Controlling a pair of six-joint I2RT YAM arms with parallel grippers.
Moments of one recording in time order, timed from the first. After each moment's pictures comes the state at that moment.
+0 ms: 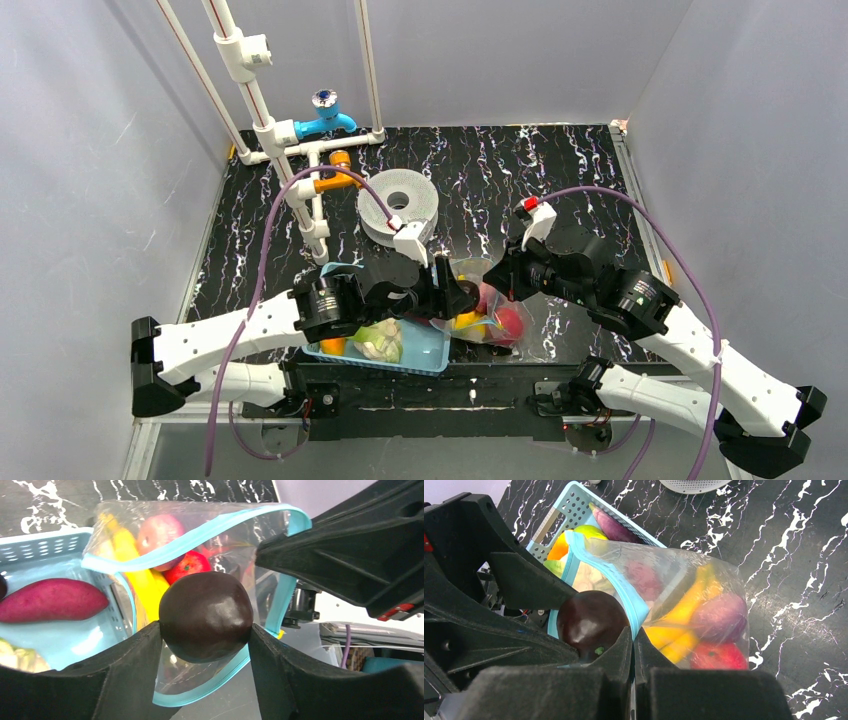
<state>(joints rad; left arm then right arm) -1.24 1.11 1.04 -0.47 -0.26 -0.89 0.92 0.81 1.03 -0.72 0.01 0.49</state>
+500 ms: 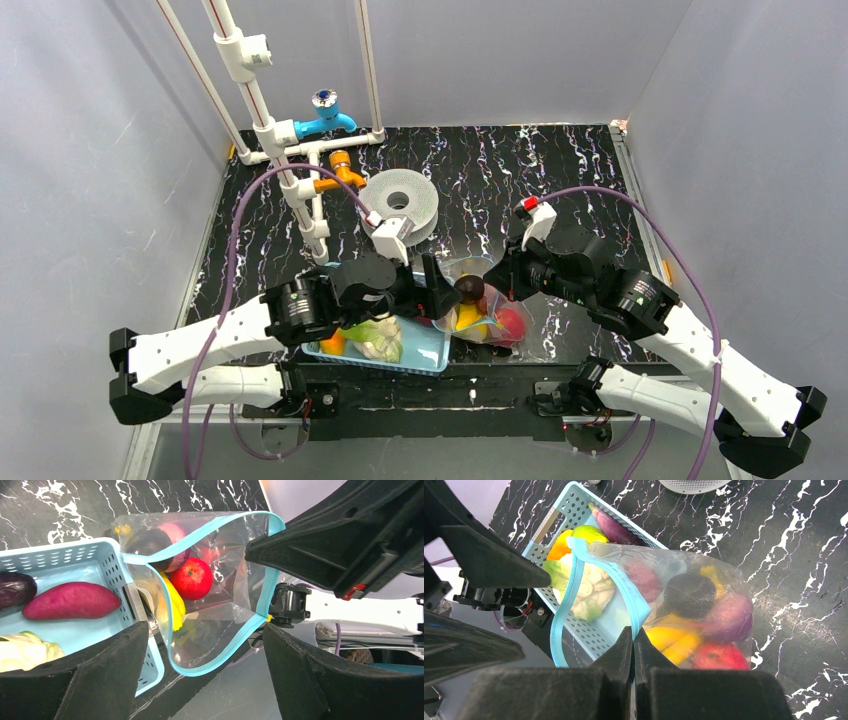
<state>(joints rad) -1.24 1.03 1.06 -0.53 -0.30 -0.86 0.92 0.81 1.03 -0.72 0.01 0.49</state>
